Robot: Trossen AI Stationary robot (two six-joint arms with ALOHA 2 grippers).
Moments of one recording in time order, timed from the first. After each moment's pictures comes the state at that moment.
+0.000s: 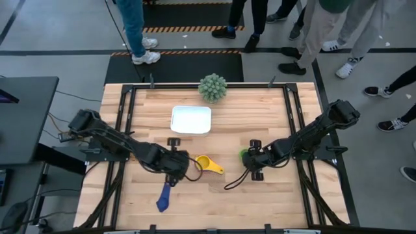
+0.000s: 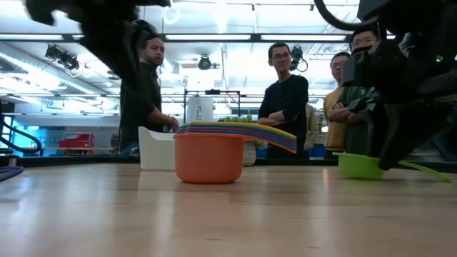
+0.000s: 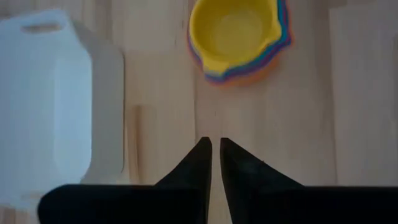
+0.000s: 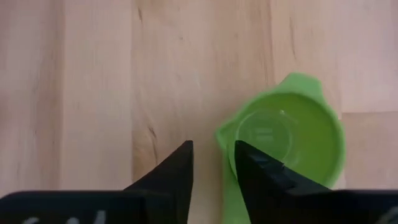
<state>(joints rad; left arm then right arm) -0.43 1.58 1.18 -0.85 -0.43 -0.27 0.40 1.48 0.67 -0.39 0.24 0.38</state>
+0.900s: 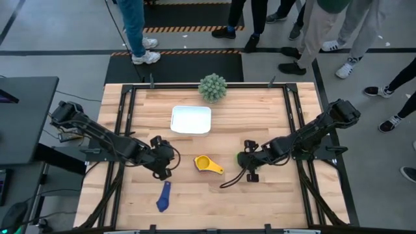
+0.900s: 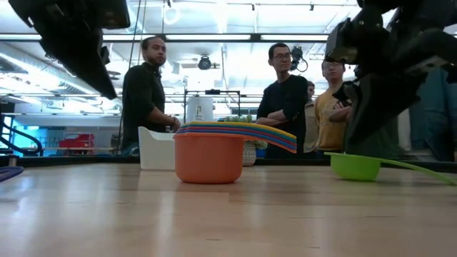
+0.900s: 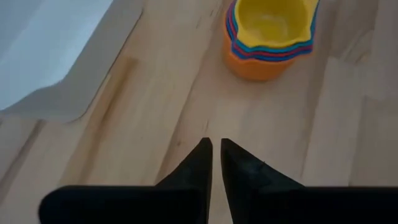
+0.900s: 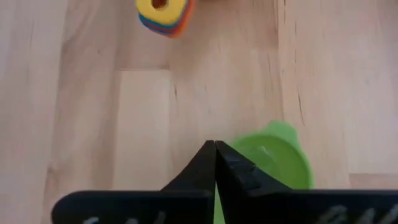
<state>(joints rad) -0.47 1.26 0.79 -0.58 -0.44 -0.70 0.38 1.47 0.73 -0.31 0.21 0.35</state>
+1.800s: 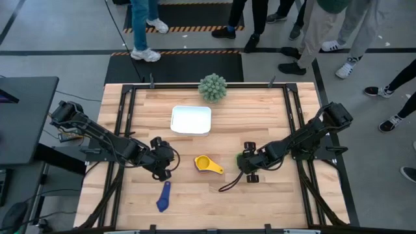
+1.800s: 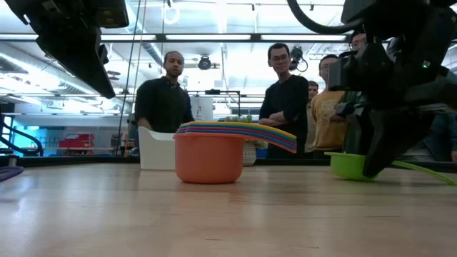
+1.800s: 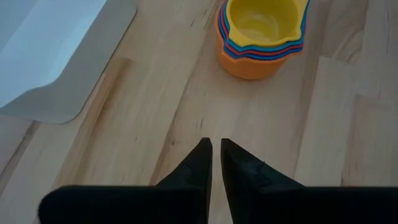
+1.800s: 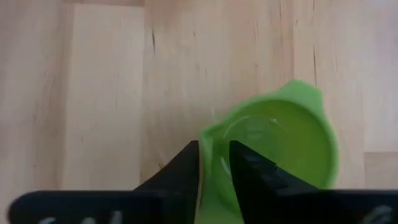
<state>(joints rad) -0.48 1.26 0.79 -0.58 -0.44 -0.71 0.39 1.59 0.73 -0.34 0.24 0.33</state>
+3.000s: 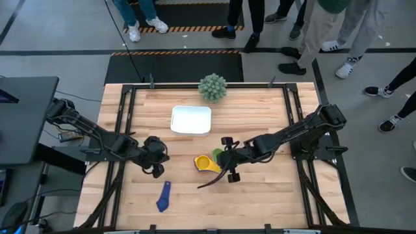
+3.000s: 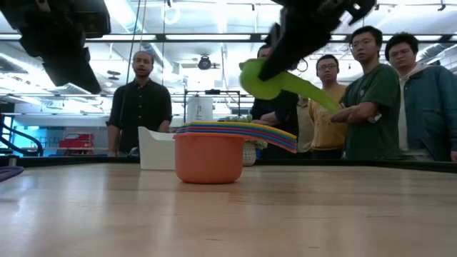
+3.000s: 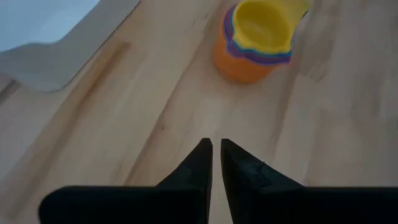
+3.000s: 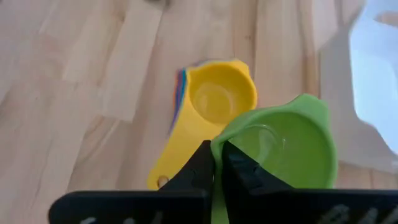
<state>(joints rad) -0.49 1.04 0.63 -0.48 -0.40 -0.86 0.31 1.66 1.16 -0.38 0.23 0.05</state>
